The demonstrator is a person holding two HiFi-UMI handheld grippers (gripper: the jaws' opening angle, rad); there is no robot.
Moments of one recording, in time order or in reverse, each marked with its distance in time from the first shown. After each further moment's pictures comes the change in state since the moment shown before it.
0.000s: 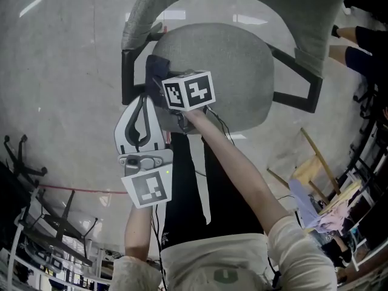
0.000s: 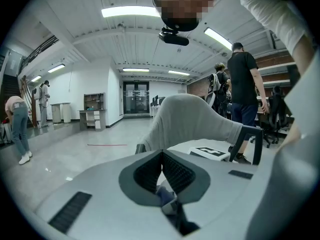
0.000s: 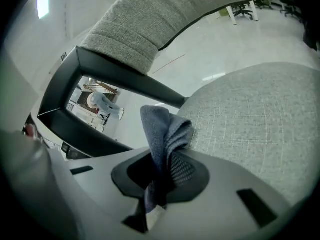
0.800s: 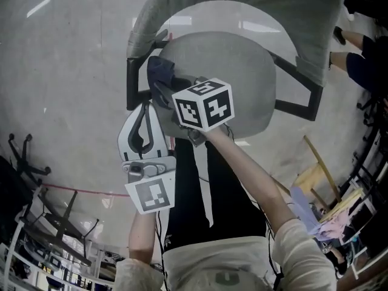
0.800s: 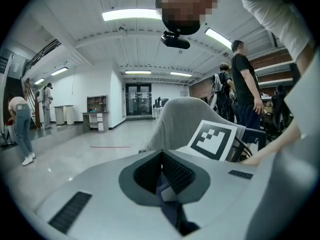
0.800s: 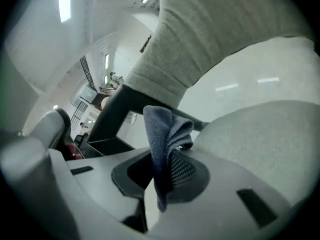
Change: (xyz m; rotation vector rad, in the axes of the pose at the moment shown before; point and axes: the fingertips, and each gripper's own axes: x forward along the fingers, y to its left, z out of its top) left arm -0.002 0.000 0.018 0.003 -0.033 0.039; right arm -0.057 0.045 0.042 -0.114 -0.117 0.115
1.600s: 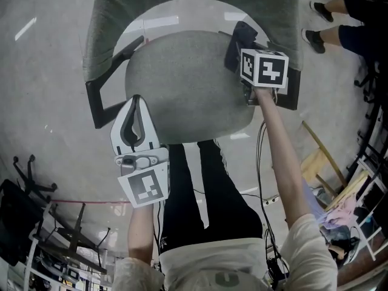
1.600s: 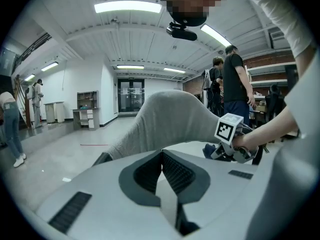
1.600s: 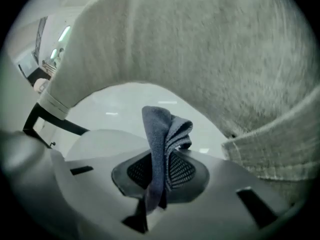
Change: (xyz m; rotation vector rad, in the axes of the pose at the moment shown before) left arm 0.042 -0.064 -0.003 0.001 0.053 -0.077; right arm -0.216 -0.277 0.038 -0.019 -0.069 -0.748
